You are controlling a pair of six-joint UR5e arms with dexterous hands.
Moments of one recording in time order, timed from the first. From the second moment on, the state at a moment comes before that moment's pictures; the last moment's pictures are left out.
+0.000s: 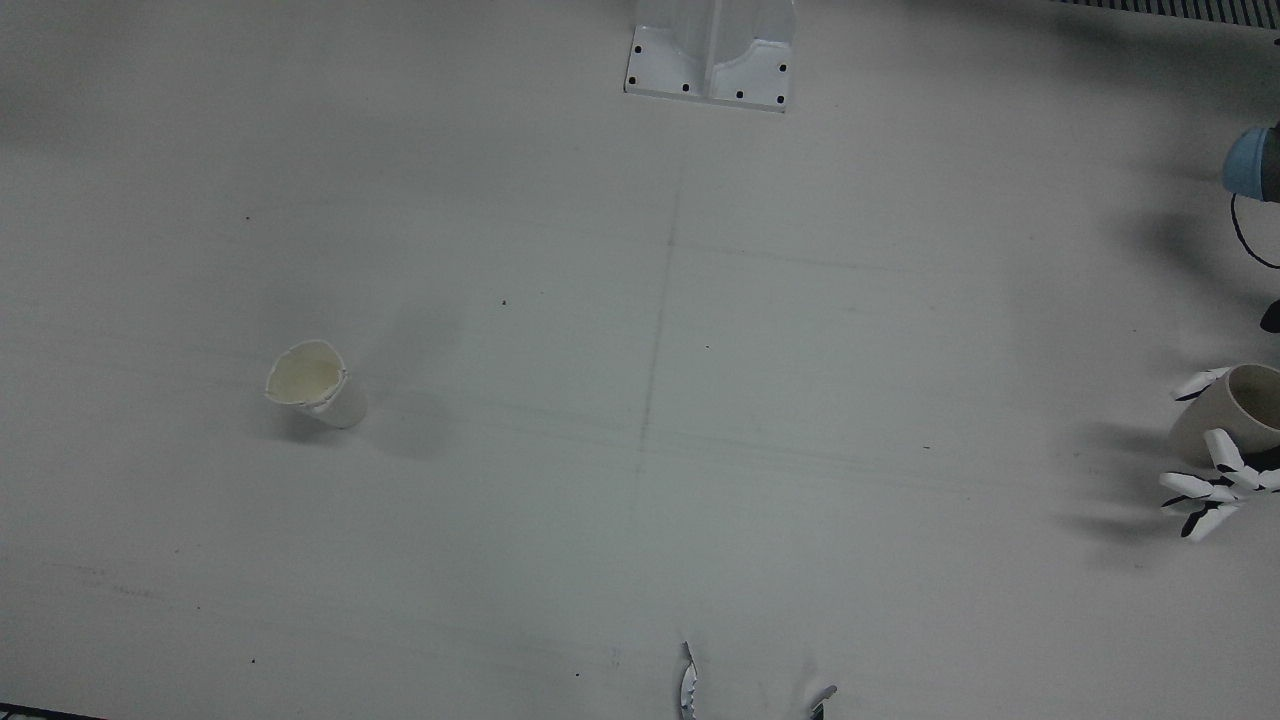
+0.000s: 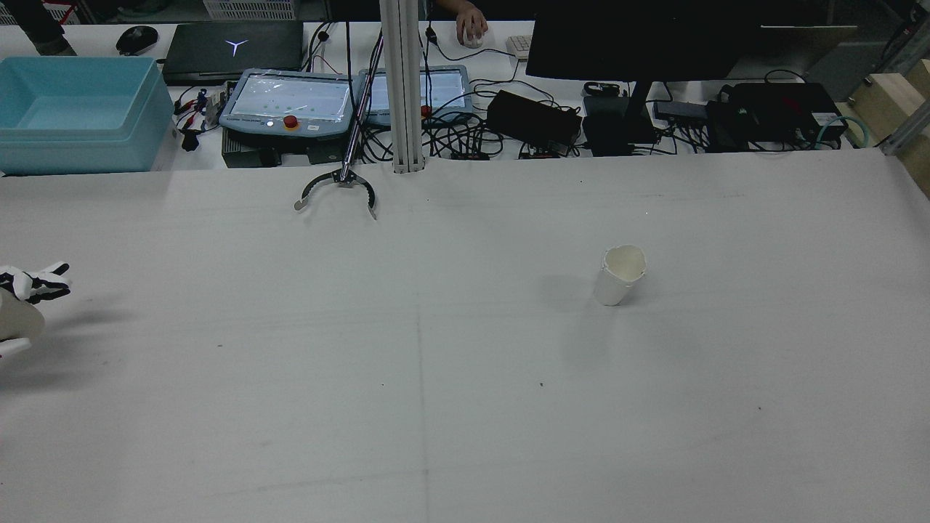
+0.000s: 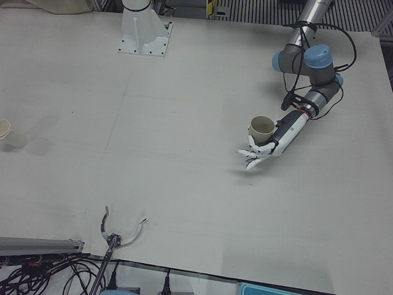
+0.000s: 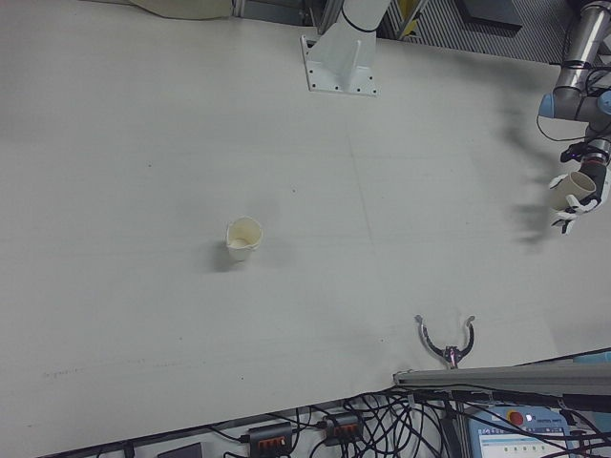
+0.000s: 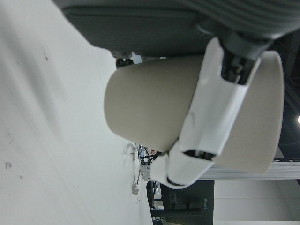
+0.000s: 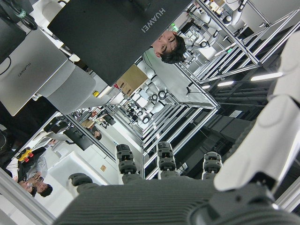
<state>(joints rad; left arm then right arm) -0.96 -1.42 -1.57 -0.47 1.50 0.21 1.68 -1.67 1.93 -3.35 -1.58 -0.73</state>
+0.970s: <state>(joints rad) -0.99 -1.41 -1.71 -0.30 1.53 0.20 1.24 -1.59 1.91 -3.31 -1.34 -0.66</state>
